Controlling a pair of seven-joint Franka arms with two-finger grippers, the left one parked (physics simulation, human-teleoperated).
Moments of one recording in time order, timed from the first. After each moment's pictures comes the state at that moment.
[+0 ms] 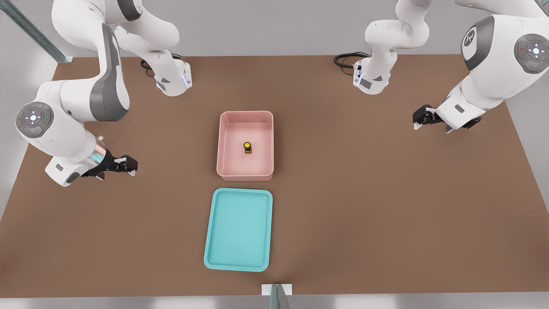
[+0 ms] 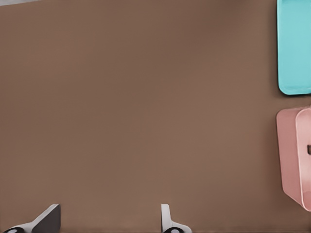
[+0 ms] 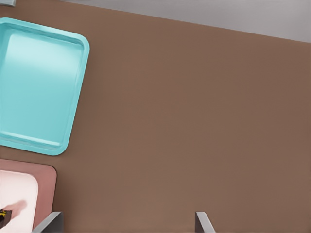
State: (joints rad) arm 0.07 0.27 0.04 -1.36 -0.05 1.64 -0.04
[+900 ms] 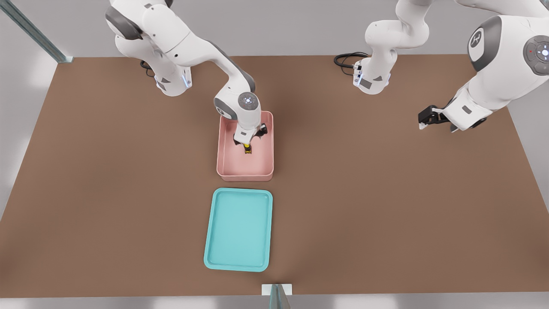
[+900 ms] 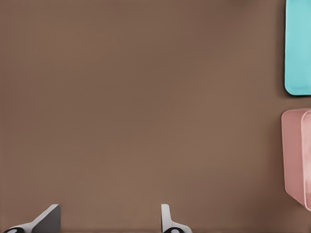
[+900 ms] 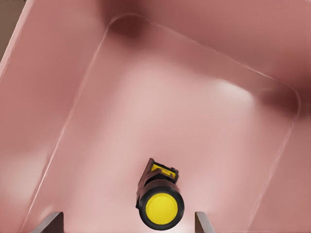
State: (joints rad) arm 0.50 0.38 0.36 -2.12 -0.25 2.43 0.64
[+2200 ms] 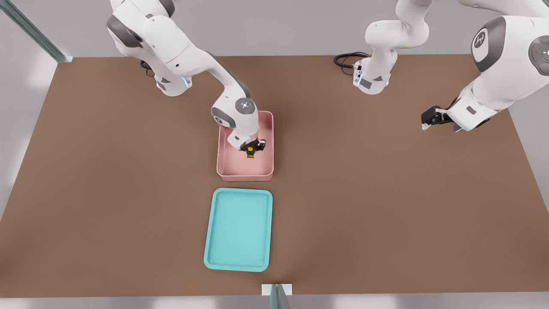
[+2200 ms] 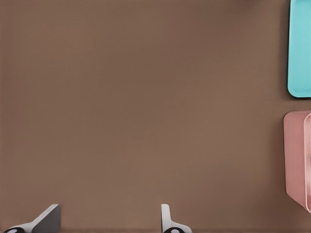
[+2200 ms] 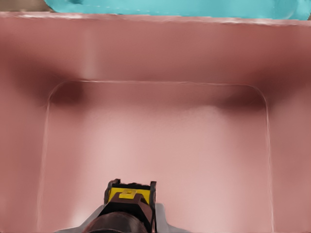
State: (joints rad) arm 0.46 0.42 0.33 -2.08 -0.41 2.53 1.08
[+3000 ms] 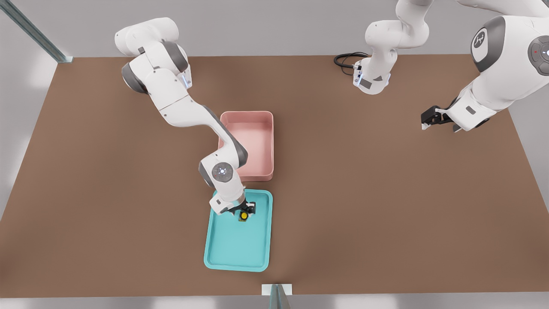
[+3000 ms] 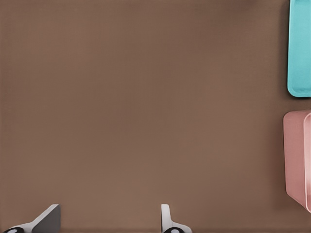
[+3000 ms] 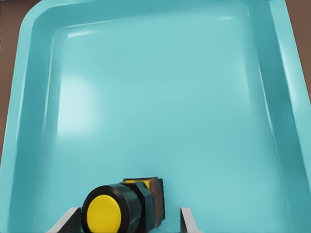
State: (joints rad) arm 0.40 0.91 0.16 -1.35 -0.25 2.50 0.78
